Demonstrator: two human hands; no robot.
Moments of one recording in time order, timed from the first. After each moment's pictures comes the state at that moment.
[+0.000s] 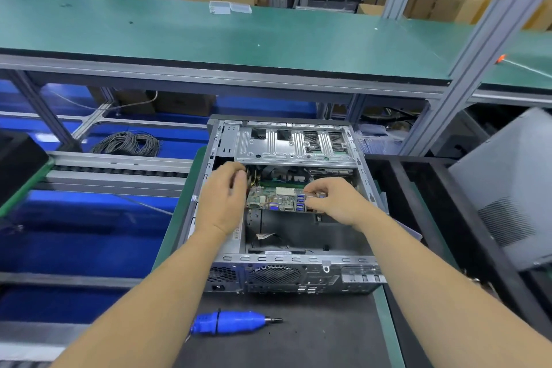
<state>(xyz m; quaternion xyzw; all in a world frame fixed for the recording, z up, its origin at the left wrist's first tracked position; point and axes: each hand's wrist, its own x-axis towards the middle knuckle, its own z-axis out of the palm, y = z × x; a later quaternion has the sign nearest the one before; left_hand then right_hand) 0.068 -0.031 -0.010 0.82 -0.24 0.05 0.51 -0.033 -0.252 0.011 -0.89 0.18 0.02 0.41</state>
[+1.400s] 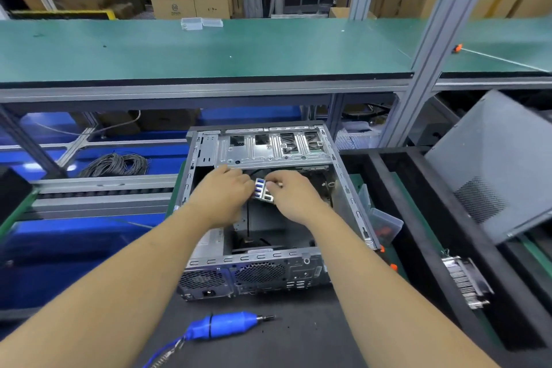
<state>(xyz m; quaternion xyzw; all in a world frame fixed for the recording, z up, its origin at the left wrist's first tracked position) 0.083 -0.054 0.028 0.80 -0.57 0.13 -0.11 -0.032 -0.189 0.048 -0.90 0.21 -0.05 0.38</state>
